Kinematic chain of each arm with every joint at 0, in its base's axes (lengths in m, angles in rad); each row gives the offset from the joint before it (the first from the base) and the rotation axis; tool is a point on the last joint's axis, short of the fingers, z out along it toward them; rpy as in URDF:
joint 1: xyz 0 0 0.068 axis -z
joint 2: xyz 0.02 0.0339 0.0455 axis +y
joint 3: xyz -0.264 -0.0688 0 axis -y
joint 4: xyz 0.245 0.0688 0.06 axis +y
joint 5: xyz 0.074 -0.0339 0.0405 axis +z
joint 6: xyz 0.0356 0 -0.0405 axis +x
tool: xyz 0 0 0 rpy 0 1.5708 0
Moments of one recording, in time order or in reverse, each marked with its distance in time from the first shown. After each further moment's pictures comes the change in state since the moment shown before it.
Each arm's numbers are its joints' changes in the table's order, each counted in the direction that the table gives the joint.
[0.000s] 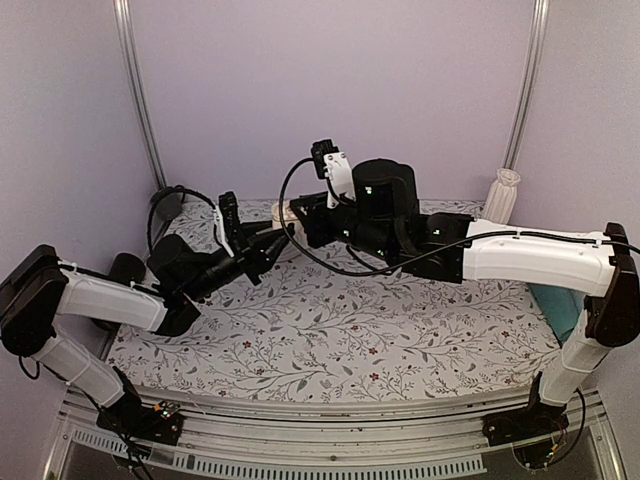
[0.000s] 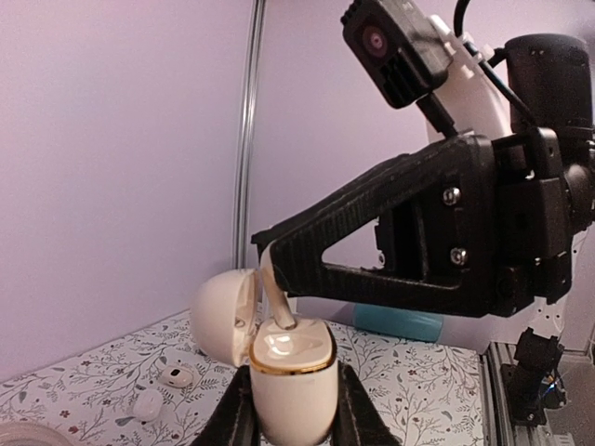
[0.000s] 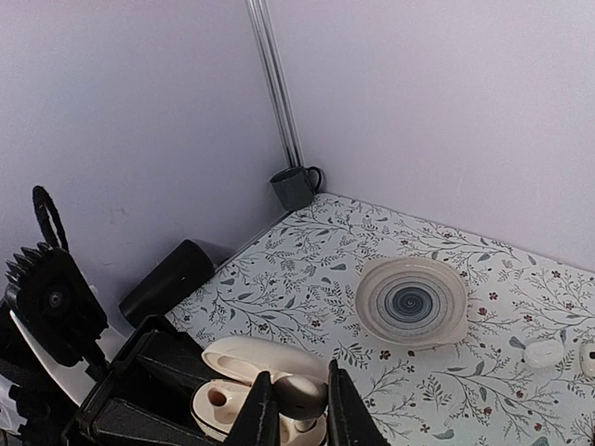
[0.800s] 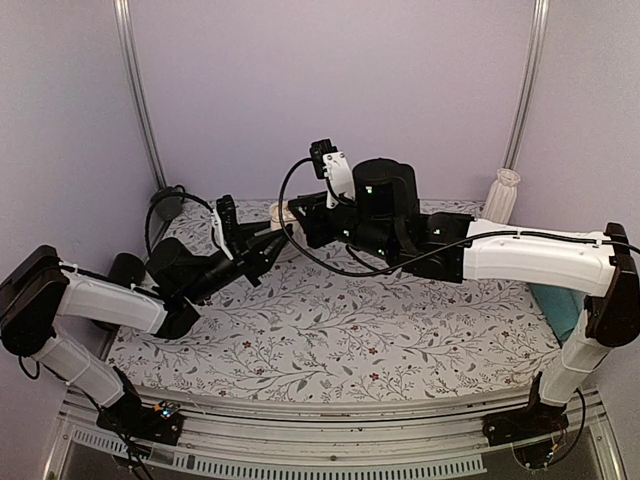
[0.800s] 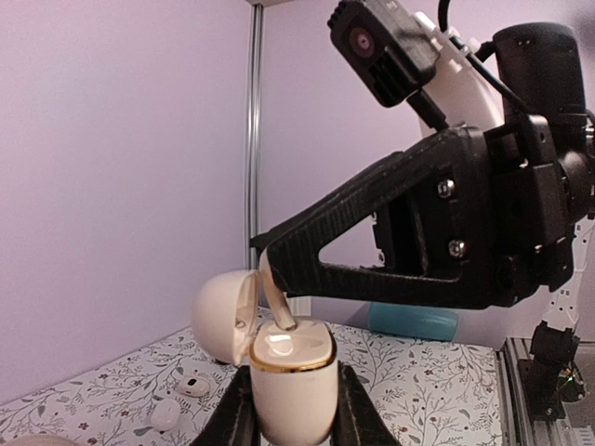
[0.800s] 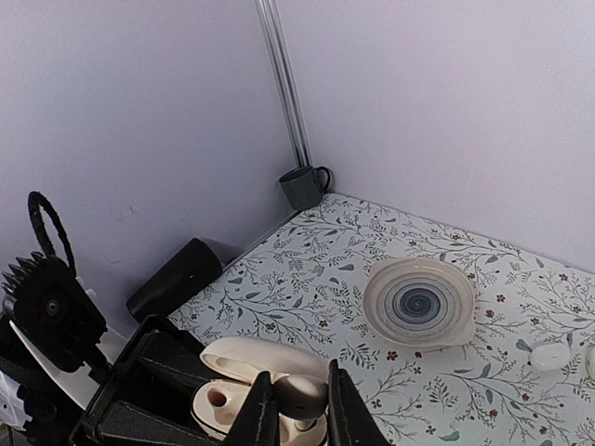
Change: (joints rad) left arm 0.003 0.000 -0.022 -0.044 0.026 0.063; right arm 0.000 0.000 0.000 0.000 0.028 -0.002
